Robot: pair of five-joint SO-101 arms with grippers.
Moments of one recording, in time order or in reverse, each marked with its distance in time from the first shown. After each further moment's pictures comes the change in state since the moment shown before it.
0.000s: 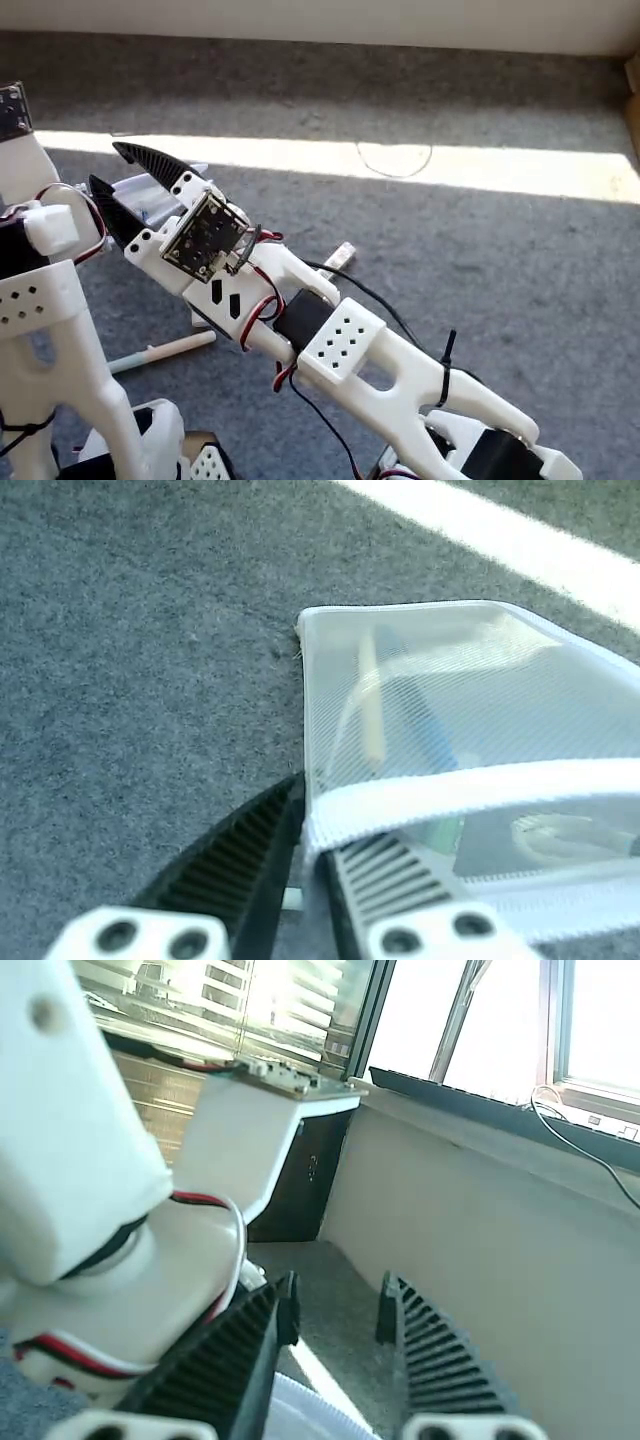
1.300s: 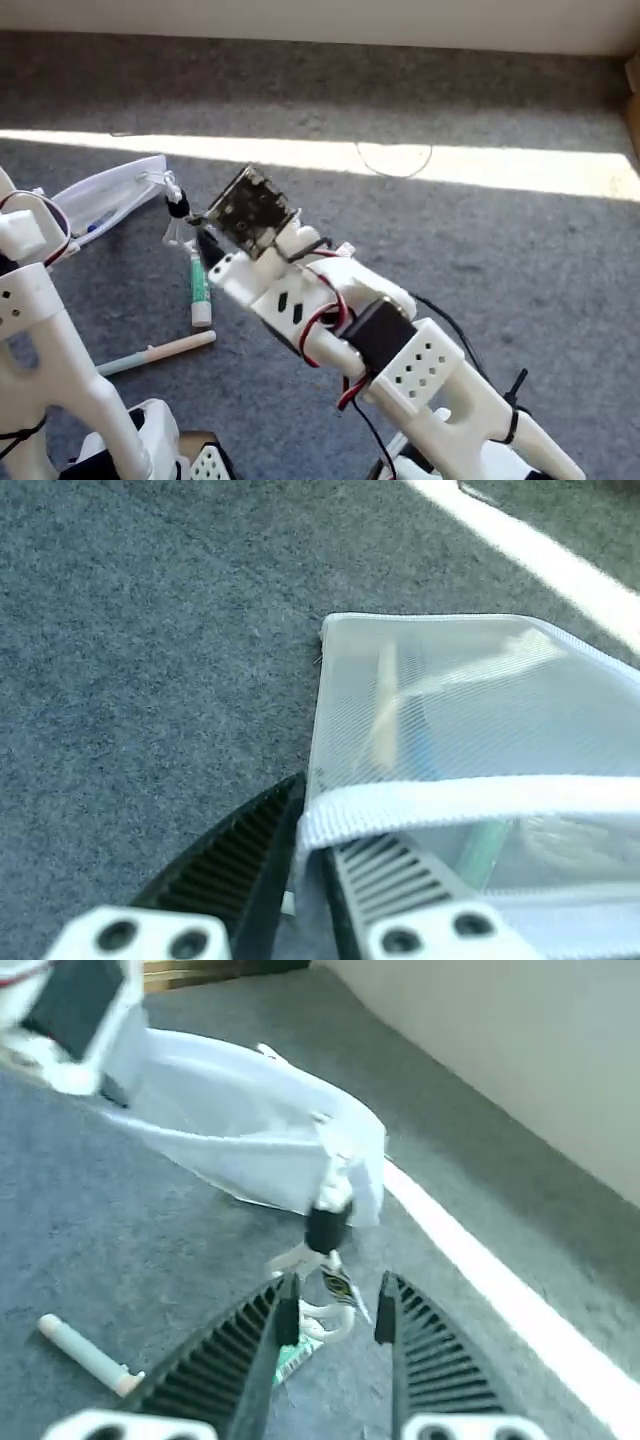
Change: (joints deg) left arm -10.1 0.0 0.1 -1.6 1.8; right arm 9.4 -17.7 0.1 49.9 -8.6
